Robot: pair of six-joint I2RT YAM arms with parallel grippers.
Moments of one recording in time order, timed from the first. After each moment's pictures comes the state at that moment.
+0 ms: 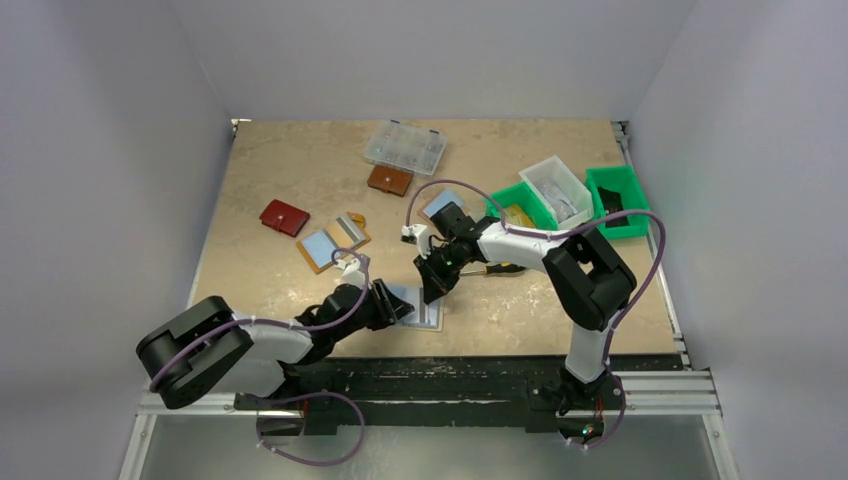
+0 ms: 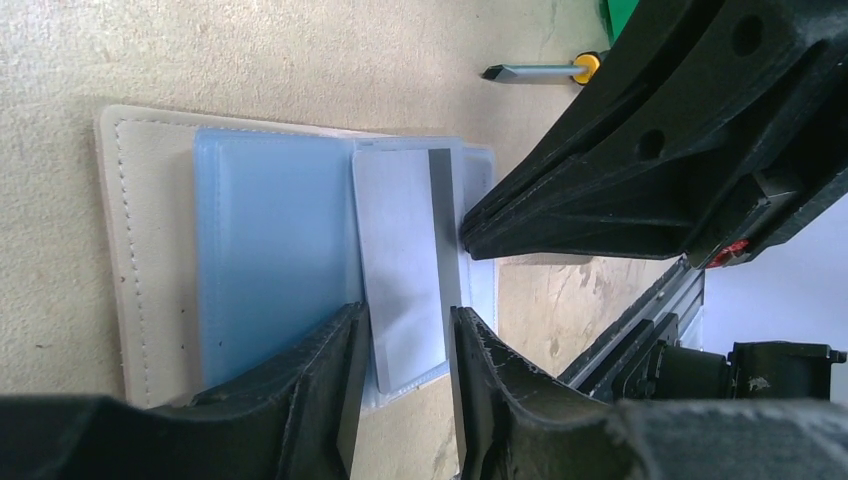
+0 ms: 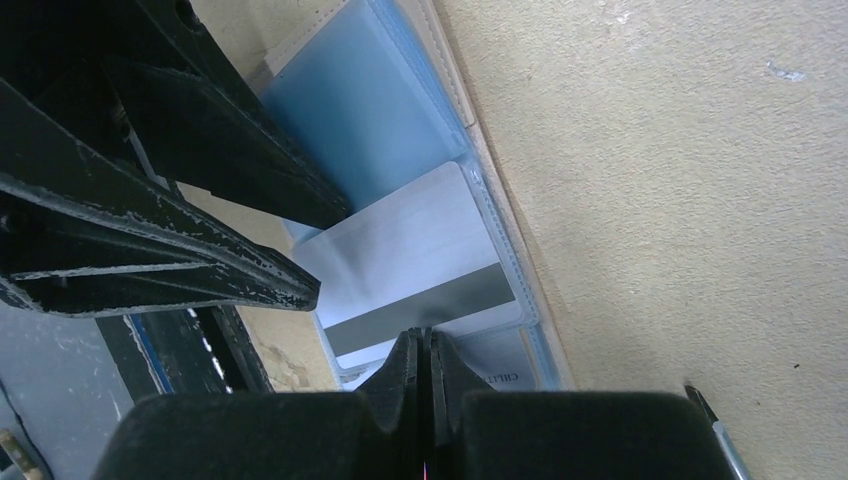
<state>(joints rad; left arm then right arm) -0.85 1.29 0.13 0.68 -0.05 -1.04 0.73 1.85 1.13 -0.44 -0.57 -0.09</state>
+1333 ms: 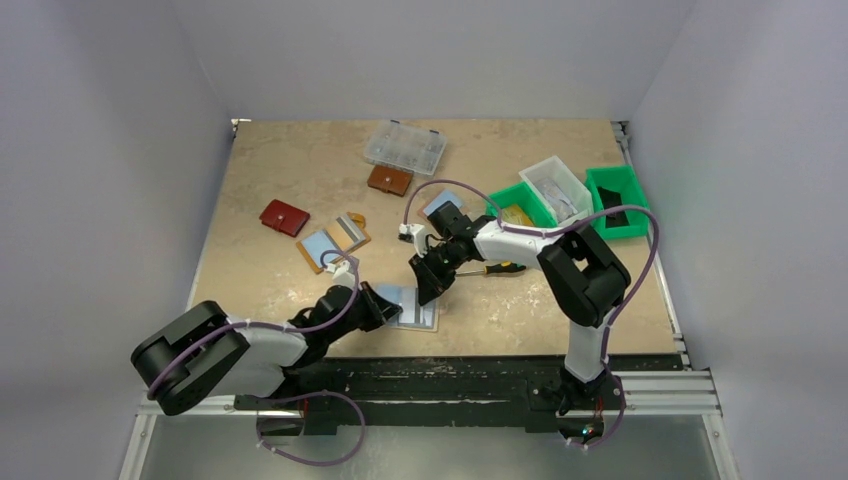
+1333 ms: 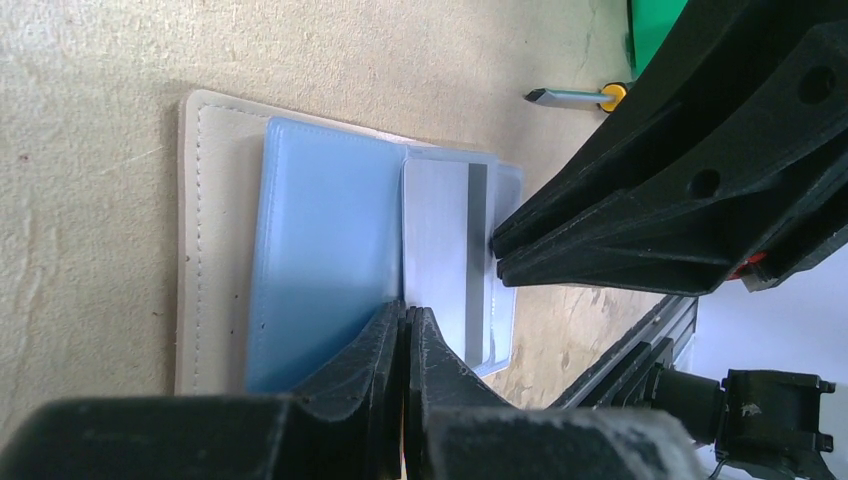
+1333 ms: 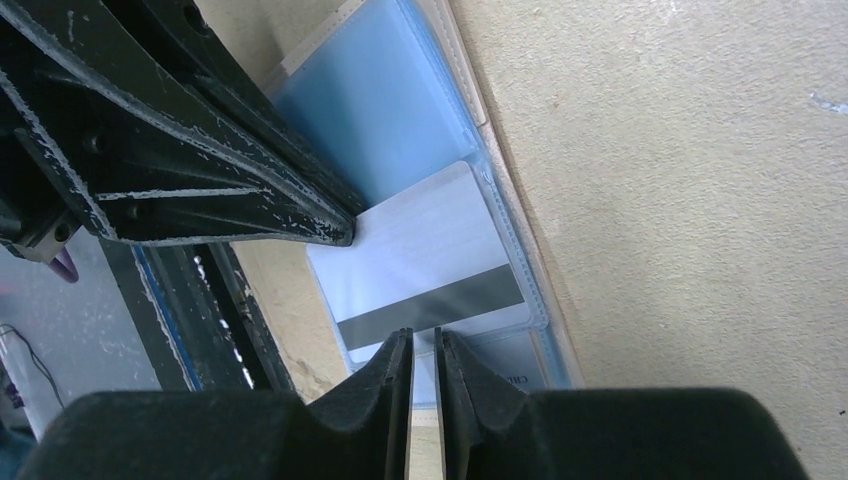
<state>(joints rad) -0.79 1.27 0.08 0.69 -0.05 -1.08 0.72 1.89 1.15 -0.43 -0.62 -0.05</state>
